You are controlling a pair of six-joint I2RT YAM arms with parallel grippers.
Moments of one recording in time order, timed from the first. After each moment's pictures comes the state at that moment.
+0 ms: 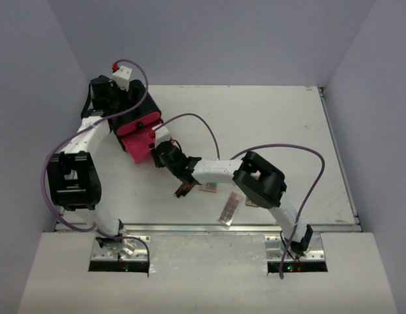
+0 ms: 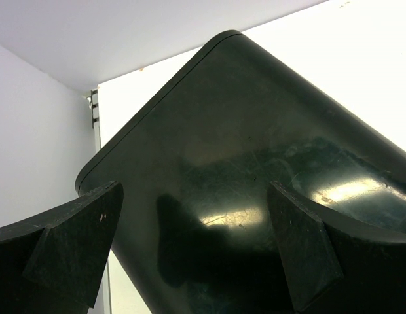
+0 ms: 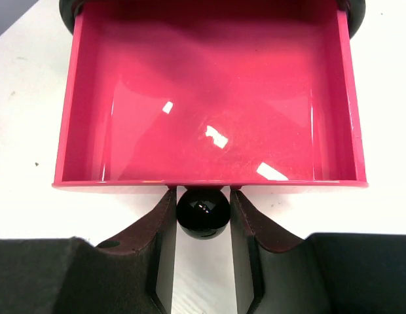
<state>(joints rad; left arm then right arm) 0.11 1.67 1.29 -0.03 0.09 0.36 1.03 2.21 1.46 0.37 0.38 0.23</state>
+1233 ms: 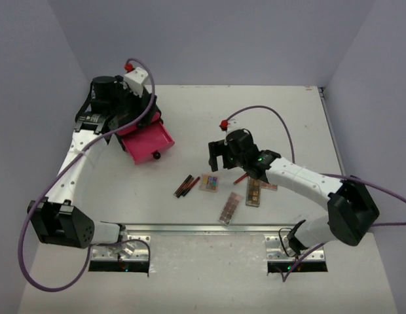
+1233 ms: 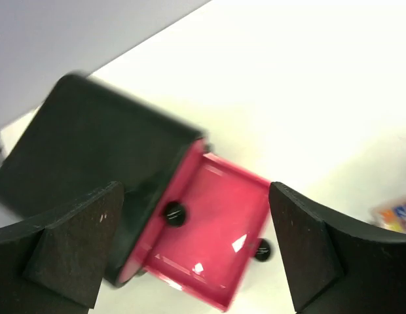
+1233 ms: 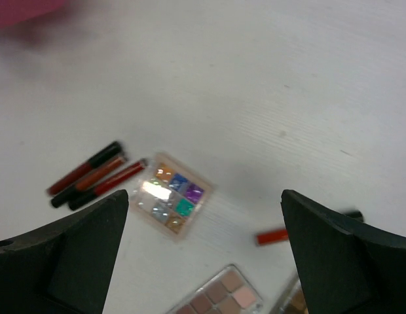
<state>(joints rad) -0.03 1.34 1.34 -0.45 0.30 0.30 0.77 1.44 0.91 -0.13 0.13 0.33</state>
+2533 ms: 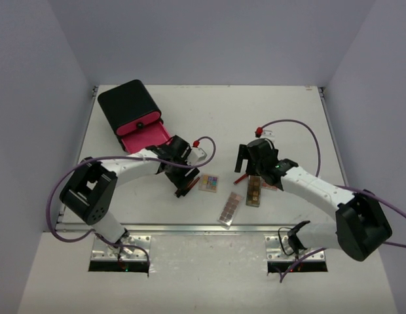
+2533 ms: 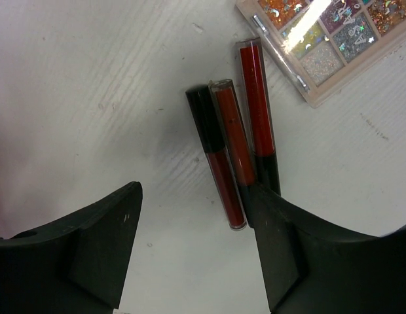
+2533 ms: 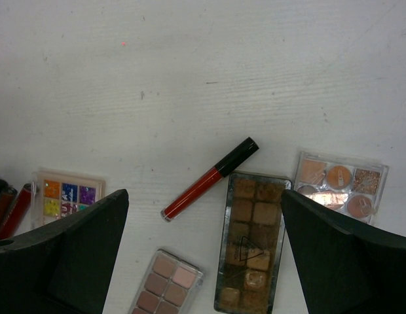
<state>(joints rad) -0.58 1.59 0.91 -0.49 0.12 0.25 0.55 1.28 0.67 -0.24 0.33 0.57</state>
